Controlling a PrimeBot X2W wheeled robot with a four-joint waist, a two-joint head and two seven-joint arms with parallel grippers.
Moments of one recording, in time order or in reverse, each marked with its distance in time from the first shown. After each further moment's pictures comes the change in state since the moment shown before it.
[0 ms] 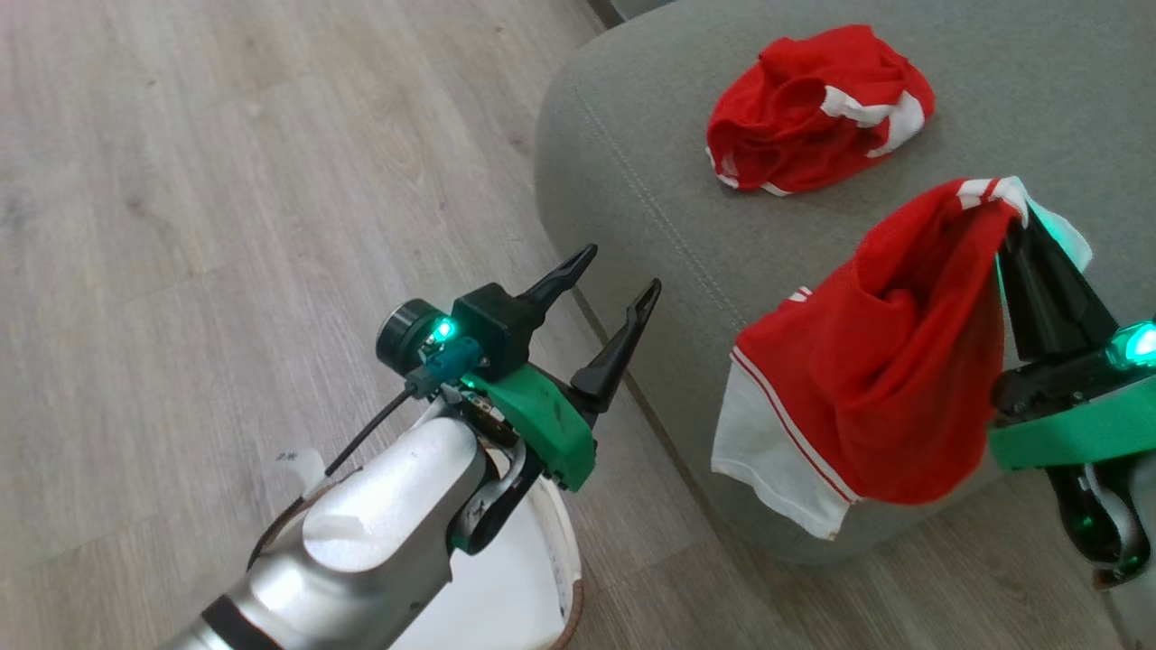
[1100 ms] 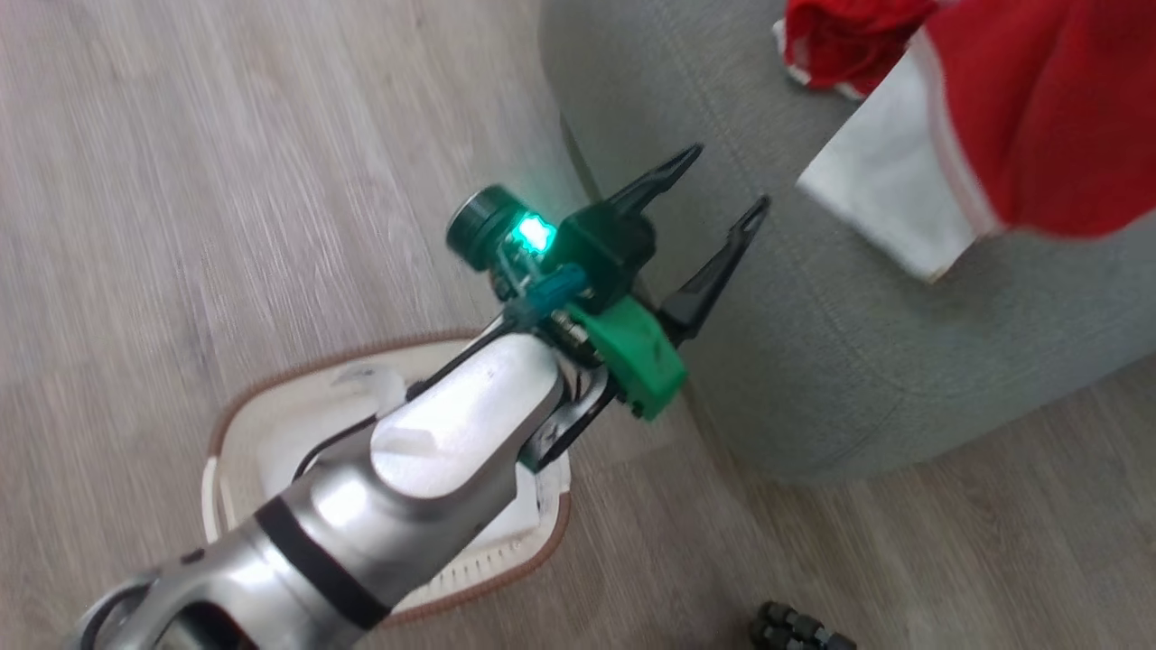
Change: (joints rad) left arm -0.204 -0.095 -0.068 0.044 0.089 -0.002 0.010; right arm -0.602 -0.372 0.026 0.227 0.138 0.000 0.000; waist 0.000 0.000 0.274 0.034
